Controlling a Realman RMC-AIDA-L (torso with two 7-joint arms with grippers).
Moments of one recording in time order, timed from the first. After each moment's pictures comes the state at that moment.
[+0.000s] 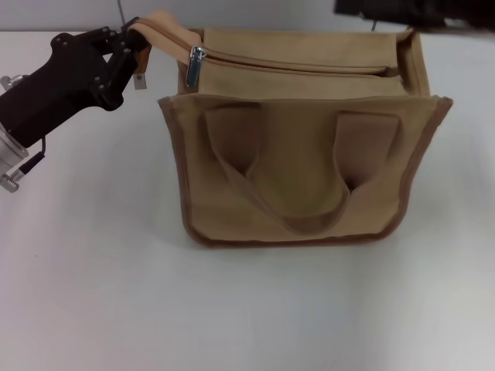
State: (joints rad) left arm -0.47 -2.07 0.66 0.43 1.43 1.62 -0.96; right arm 0.83 1.98 -0.43 -0.52 -1.84 -2.04 2.00
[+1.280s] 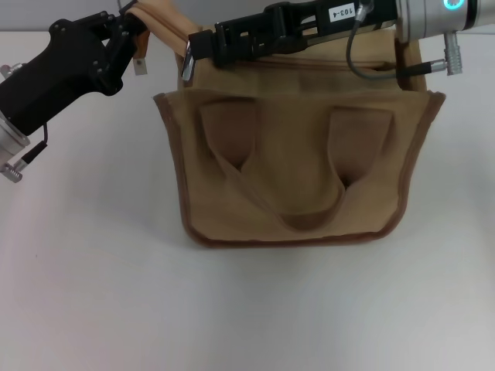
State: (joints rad) left arm -0.48 -2.07 0.66 0.43 1.39 1.61 -0.99; right arm 1.01 2.01 -0.92 -0.59 -1.85 -1.58 2.28
